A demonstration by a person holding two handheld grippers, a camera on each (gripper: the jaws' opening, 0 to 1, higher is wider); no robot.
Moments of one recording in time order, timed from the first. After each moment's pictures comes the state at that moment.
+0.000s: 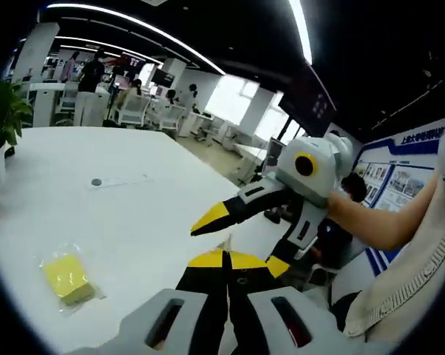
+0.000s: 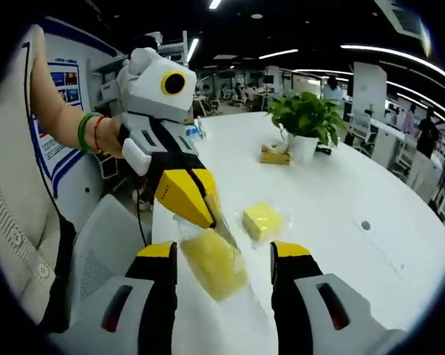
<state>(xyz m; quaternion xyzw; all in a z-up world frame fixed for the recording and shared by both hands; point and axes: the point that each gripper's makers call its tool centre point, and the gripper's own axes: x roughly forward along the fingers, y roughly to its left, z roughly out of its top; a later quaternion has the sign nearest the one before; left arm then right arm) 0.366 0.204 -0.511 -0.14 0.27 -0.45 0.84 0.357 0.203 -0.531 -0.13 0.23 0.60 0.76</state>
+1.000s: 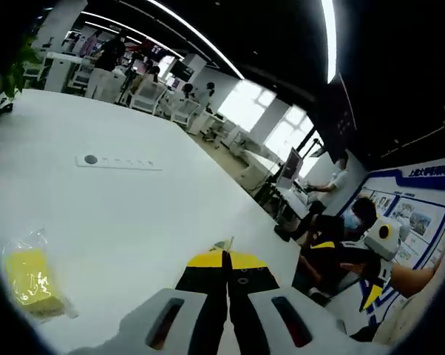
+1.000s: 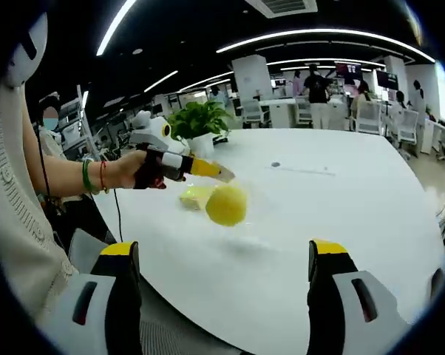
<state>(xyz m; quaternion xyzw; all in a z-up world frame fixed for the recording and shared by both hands) 0.444 0.153 -0.569 -0.23 0.30 -0.42 0.82 0.299 0.053 -0.552 0.02 0.26 0.33 0.91</state>
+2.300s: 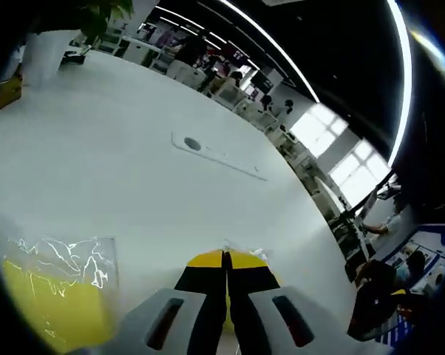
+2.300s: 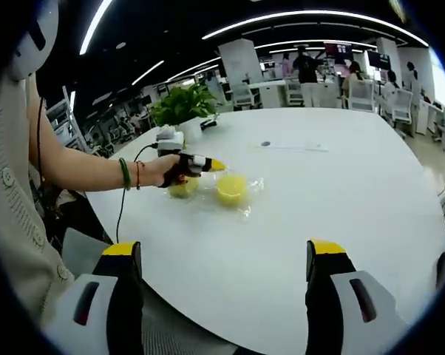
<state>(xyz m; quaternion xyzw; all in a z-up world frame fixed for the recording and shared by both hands) 0.564 0.243 -0.701 -0.27 0.34 -0.22 0.87 0.318 0.046 -0.589 0.04 0.31 0.31 0.90</state>
